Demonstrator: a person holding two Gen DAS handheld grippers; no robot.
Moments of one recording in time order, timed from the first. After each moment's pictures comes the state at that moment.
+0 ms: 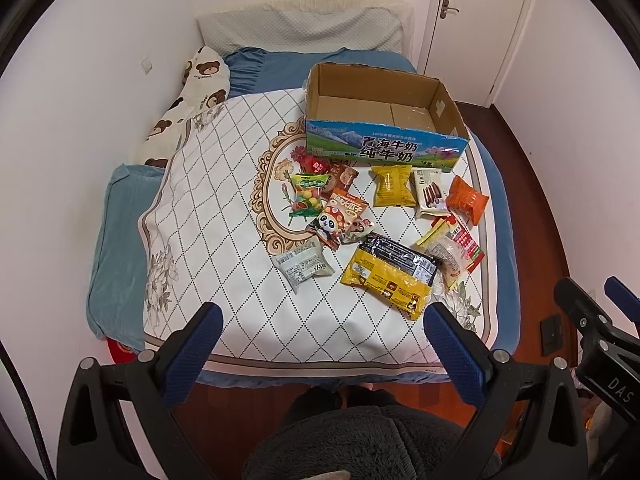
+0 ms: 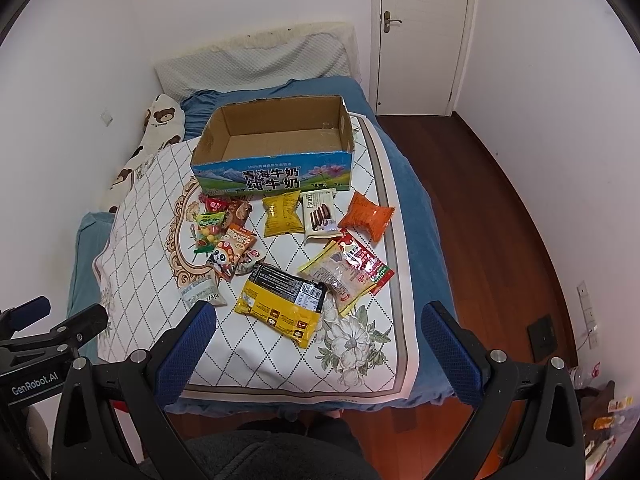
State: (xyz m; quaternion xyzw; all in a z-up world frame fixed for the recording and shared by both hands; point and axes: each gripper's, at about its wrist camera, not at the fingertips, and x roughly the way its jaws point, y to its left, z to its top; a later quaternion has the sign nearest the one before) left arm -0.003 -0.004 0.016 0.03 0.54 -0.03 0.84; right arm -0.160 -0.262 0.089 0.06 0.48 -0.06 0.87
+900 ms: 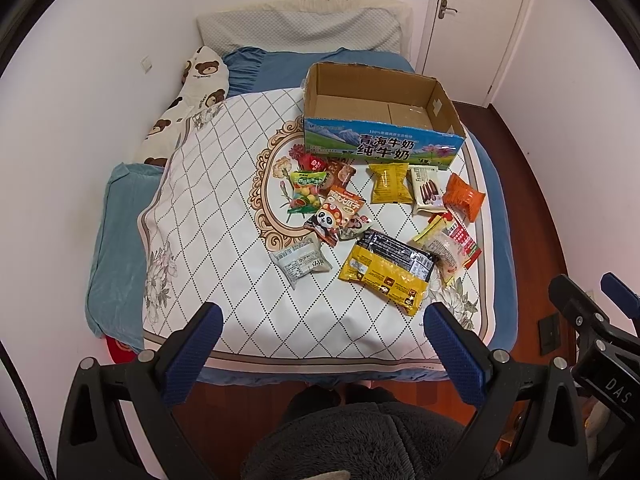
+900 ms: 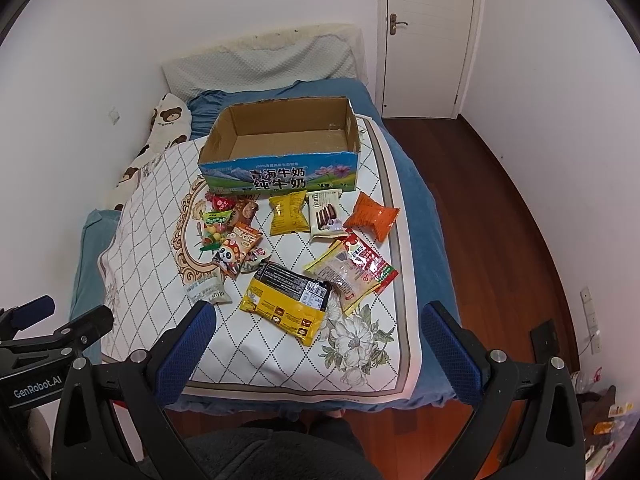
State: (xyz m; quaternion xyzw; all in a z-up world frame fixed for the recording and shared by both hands) left arm -0.011 -0.006 0.016 0.03 0.54 -0.03 0.84; right arm -0.168 -0.259 0.093 0.06 0.48 -0.05 0.87
